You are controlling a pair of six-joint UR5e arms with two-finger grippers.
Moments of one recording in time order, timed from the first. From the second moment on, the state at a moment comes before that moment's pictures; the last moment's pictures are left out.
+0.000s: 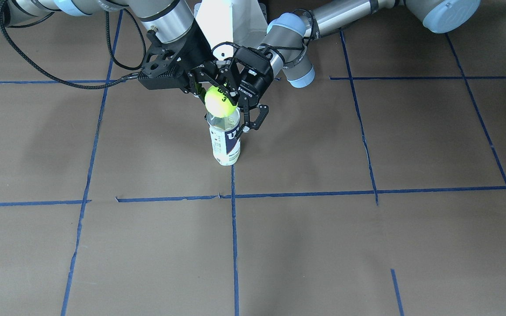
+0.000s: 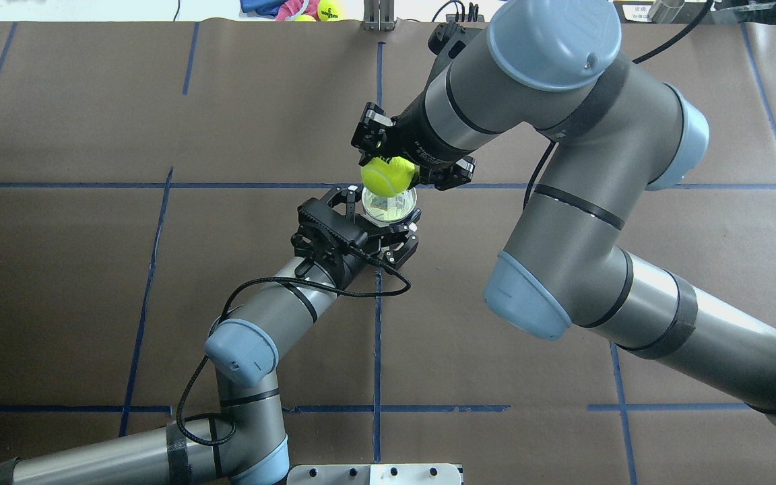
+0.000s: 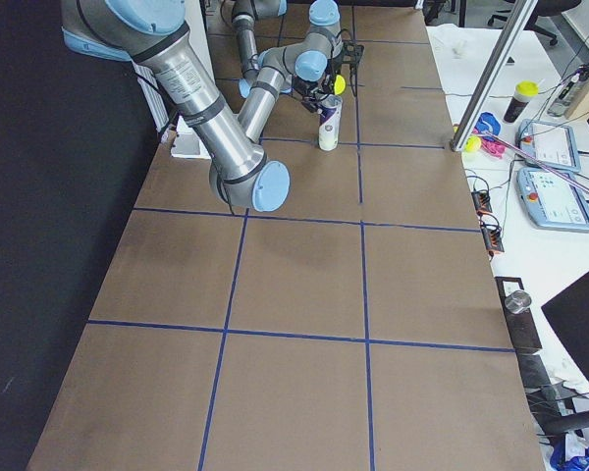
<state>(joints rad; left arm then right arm) -0.29 -2.24 -1.35 -2.99 -0.95 -0.49 0.68 -0.82 1.84 -1.48 2.00 1.57</state>
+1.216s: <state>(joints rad) -0.29 -2.24 -1.40 -2.99 -0.95 -0.49 0.76 -0.83 1.85 -1.49 2.07 1.55</state>
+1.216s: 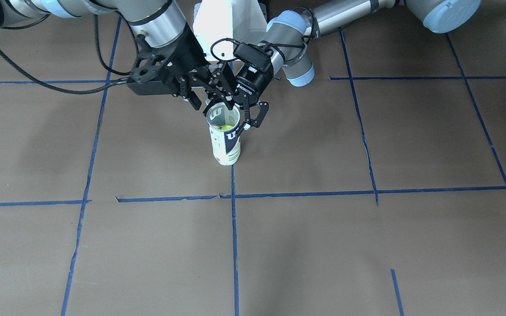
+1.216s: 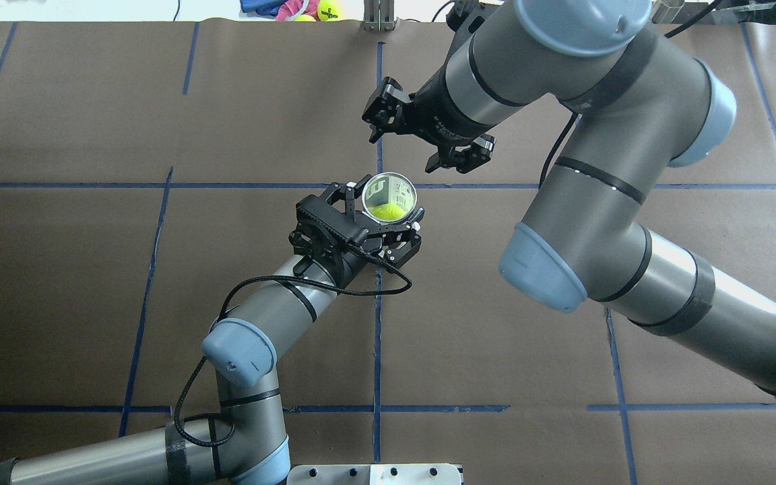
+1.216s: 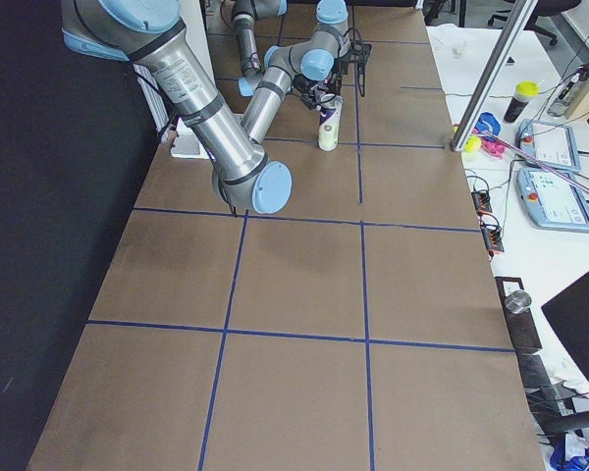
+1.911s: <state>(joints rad) -0.31 -2.21 -1.60 -2.97 -0.95 -0.49 1.02 -1.00 1.89 -1.48 2.29 1.34</state>
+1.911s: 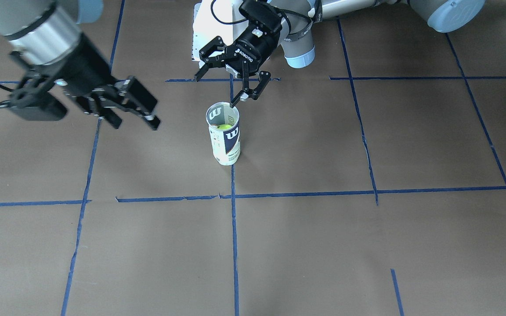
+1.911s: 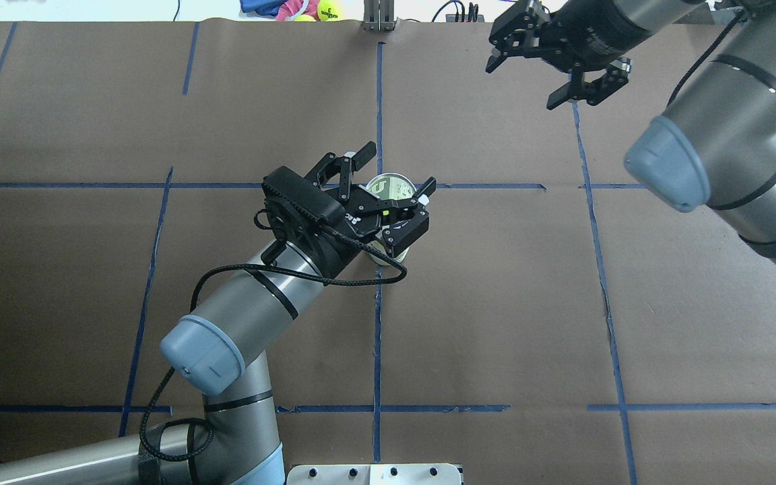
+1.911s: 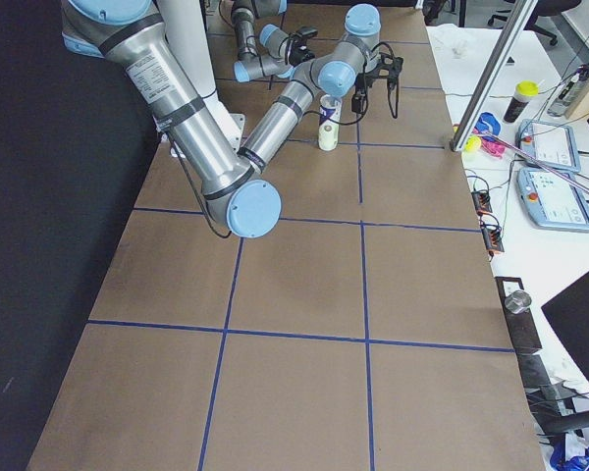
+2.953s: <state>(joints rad) -0.81 -1.98 -1.61 -2.45 -1.51 -0.75 1.29 -1.33 1.90 -1.49 2.40 0.80</state>
